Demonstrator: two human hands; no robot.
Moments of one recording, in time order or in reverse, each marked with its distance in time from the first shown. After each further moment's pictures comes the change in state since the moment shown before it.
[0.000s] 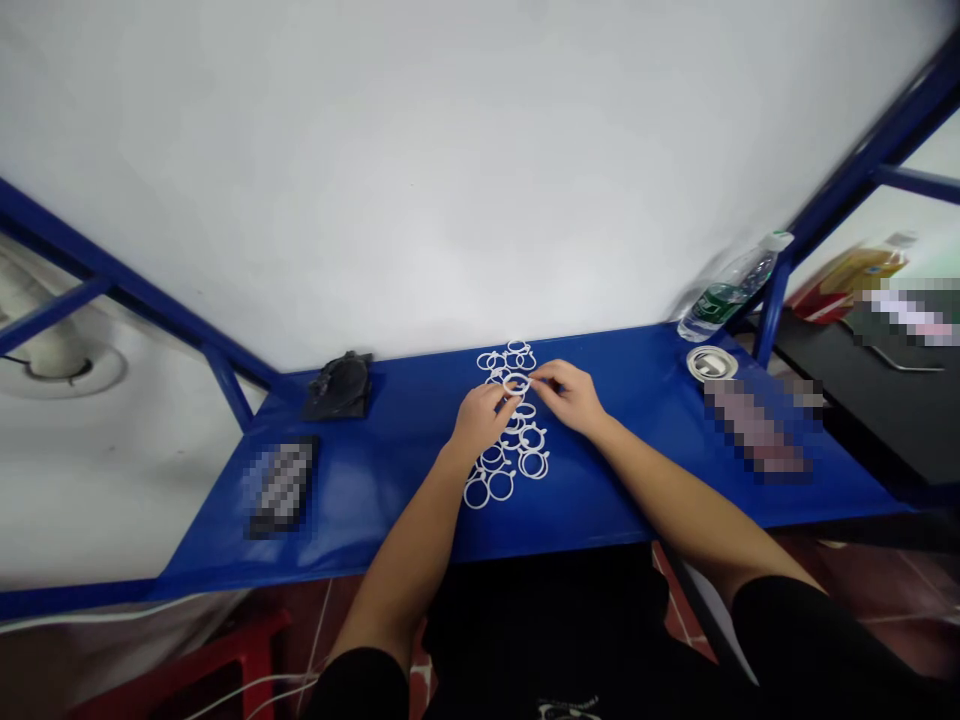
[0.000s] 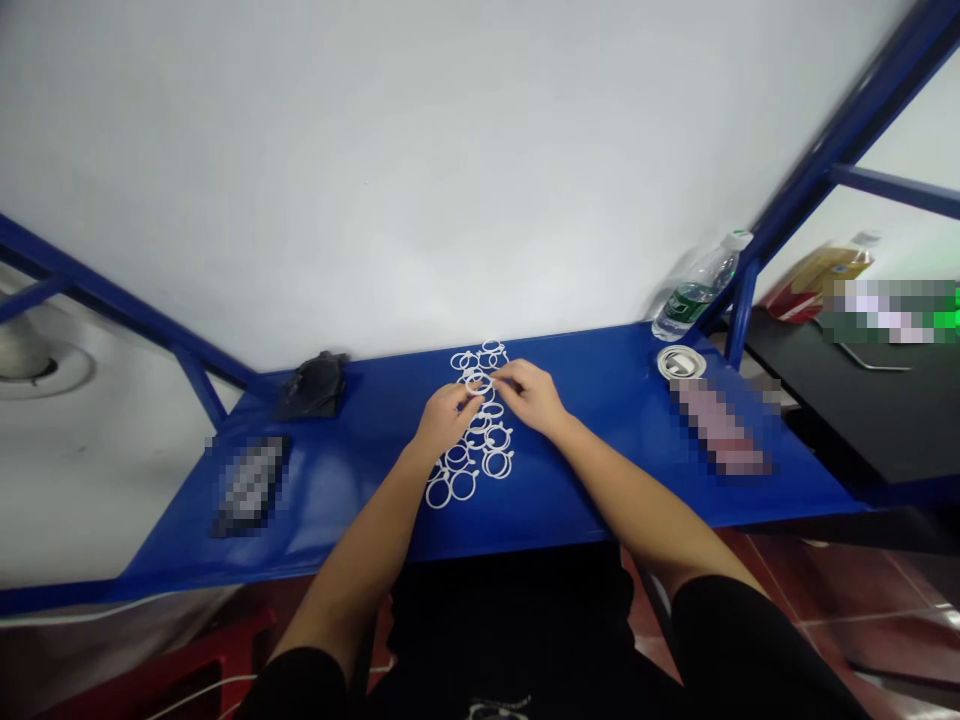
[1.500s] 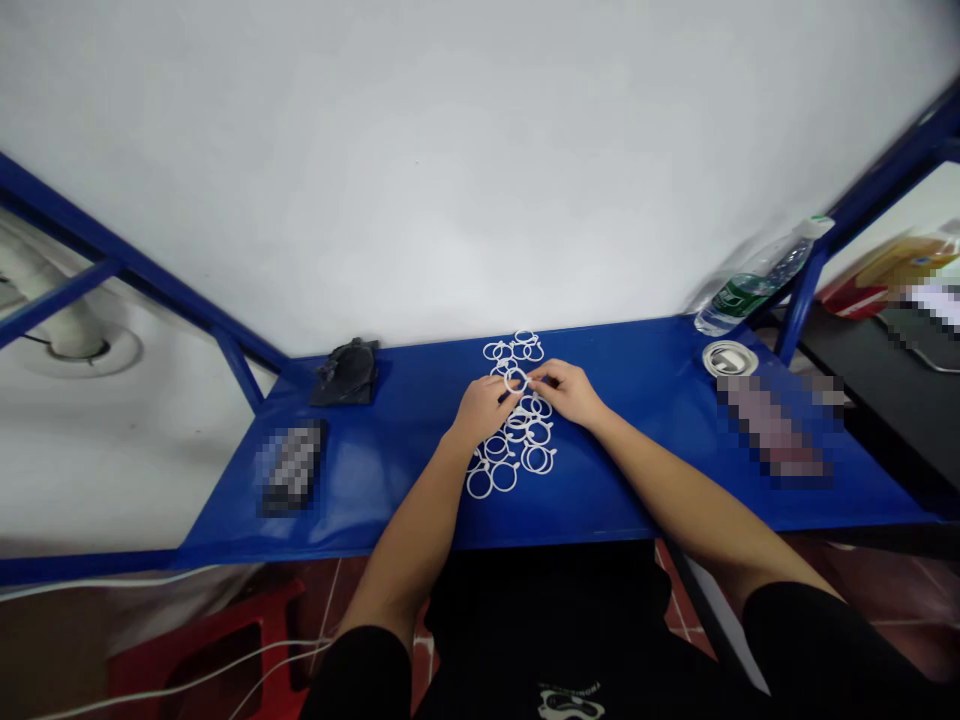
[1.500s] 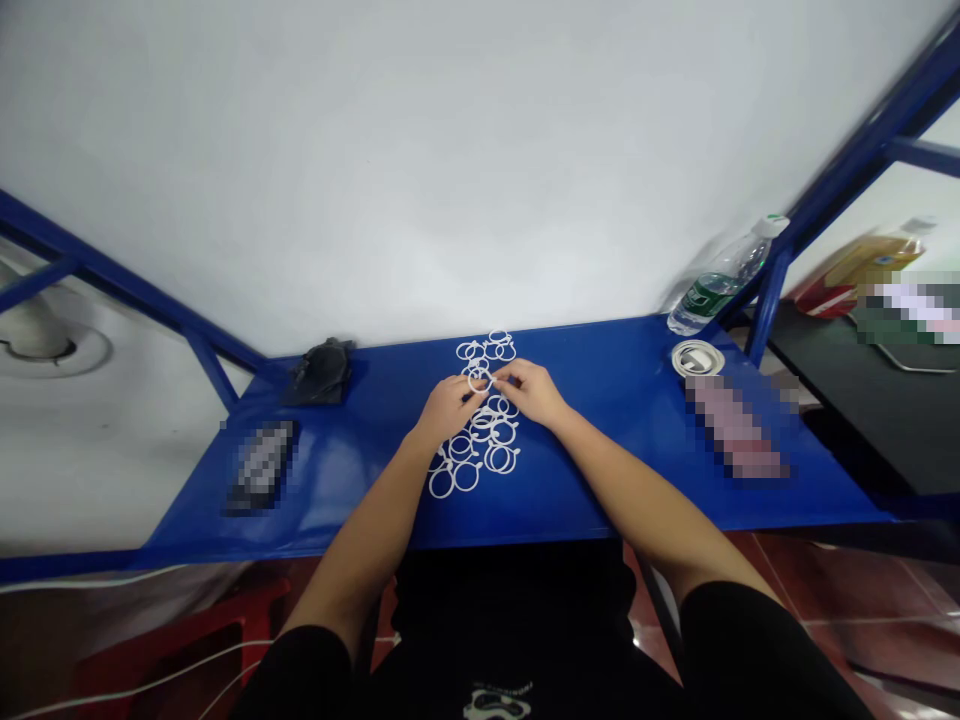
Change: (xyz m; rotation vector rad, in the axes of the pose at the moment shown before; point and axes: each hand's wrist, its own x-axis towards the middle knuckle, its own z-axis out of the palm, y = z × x) left_hand 0.000 -0.016 0.001 0.079 -0.147 -0.033; right_hand -0.004 0.022 0.015 0.003 -0.206 0.136
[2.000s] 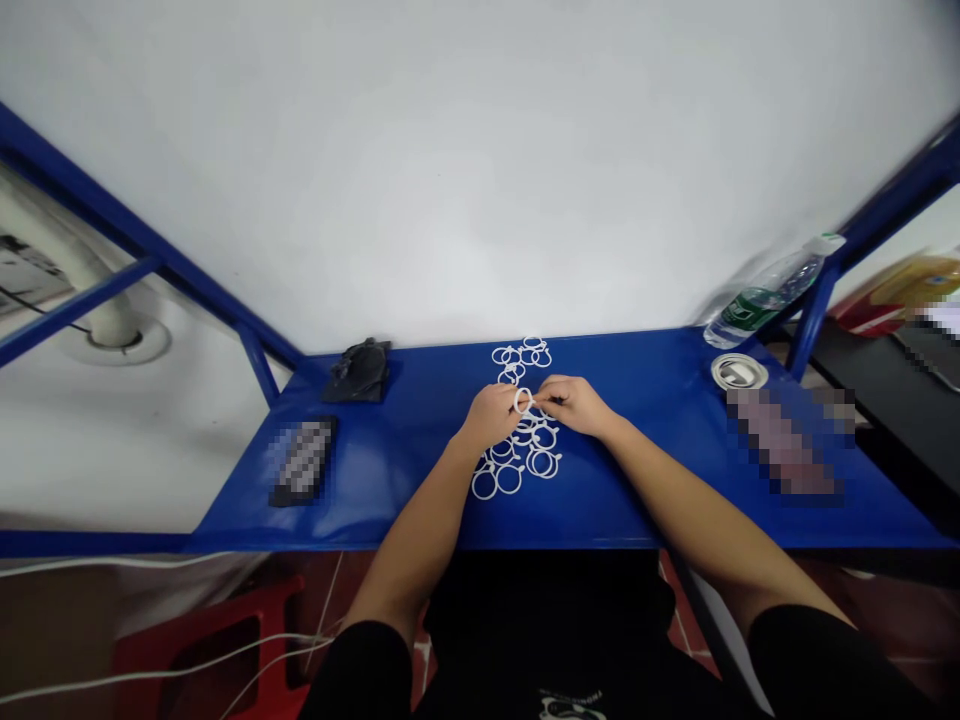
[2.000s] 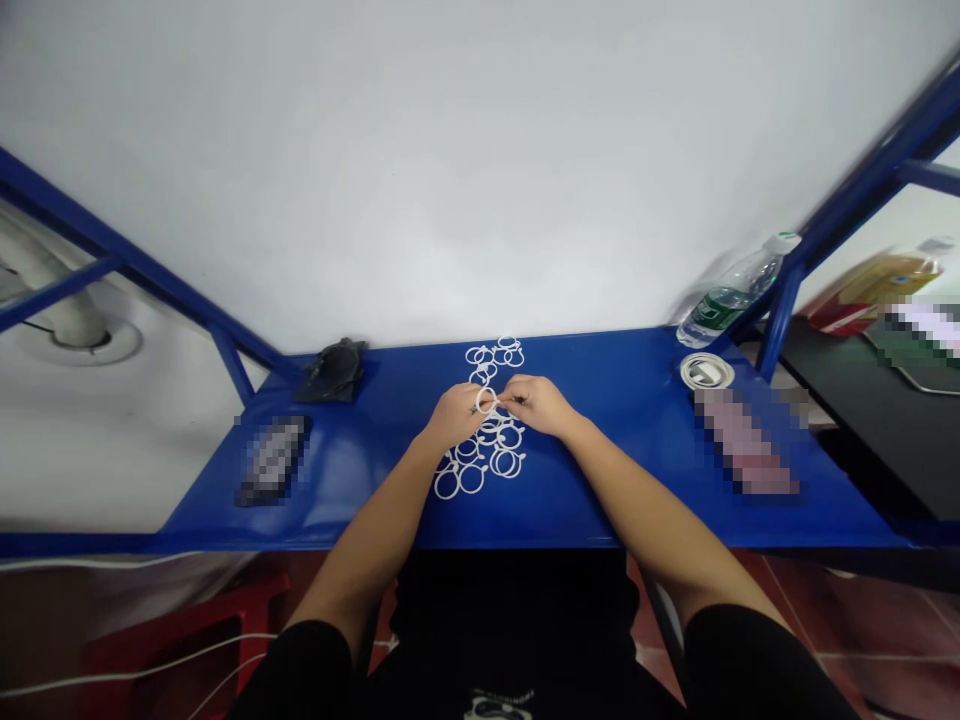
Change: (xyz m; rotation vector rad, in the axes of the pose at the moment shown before) left_hand -0.003 0.005 0.001 0.041 -0.027 0.112; right_hand -0.001 -0.009 -0.009 0.062 -0.187 -0.195
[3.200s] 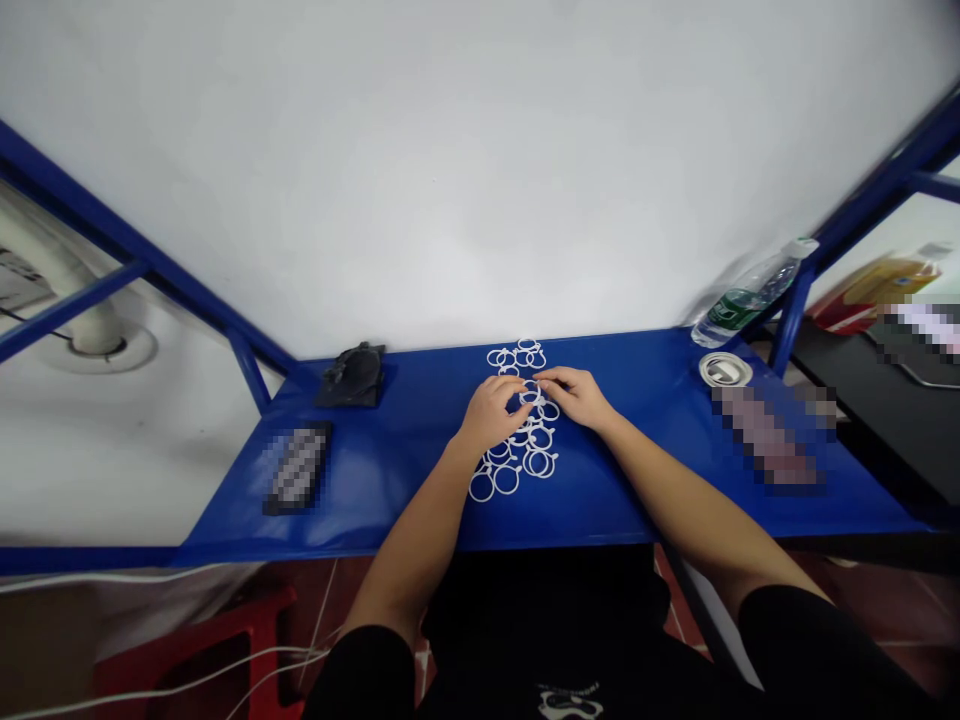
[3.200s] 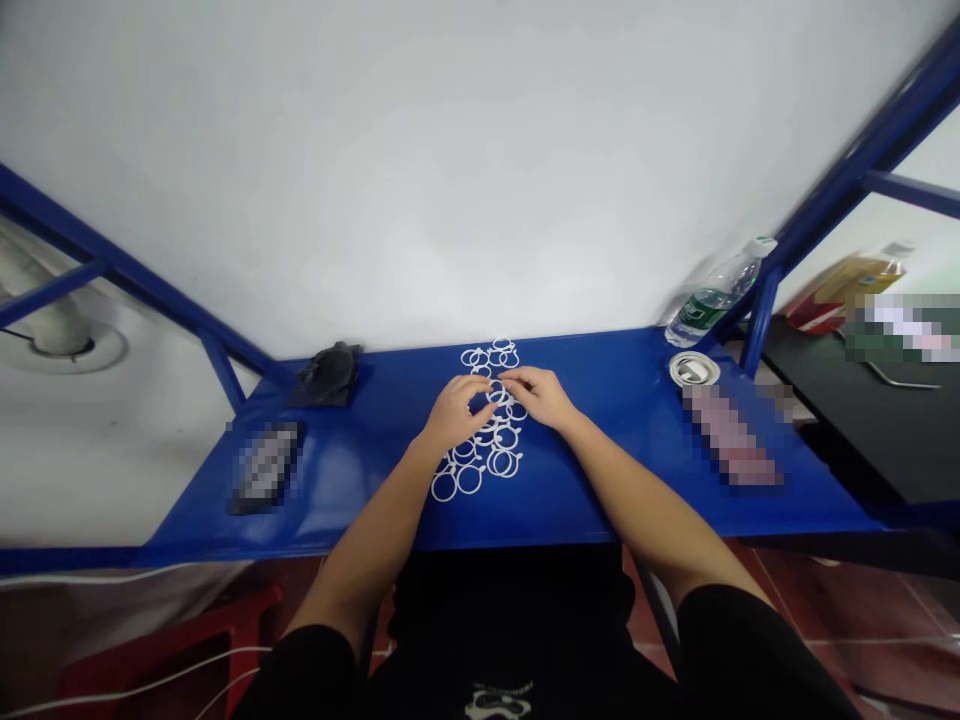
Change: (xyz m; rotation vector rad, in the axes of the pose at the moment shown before) left_hand 0.003 0.012 -0.002 -0.107 0.187 -0.009; right_hand -0.002 0.002 -0.007 0.088 0.223 0.204
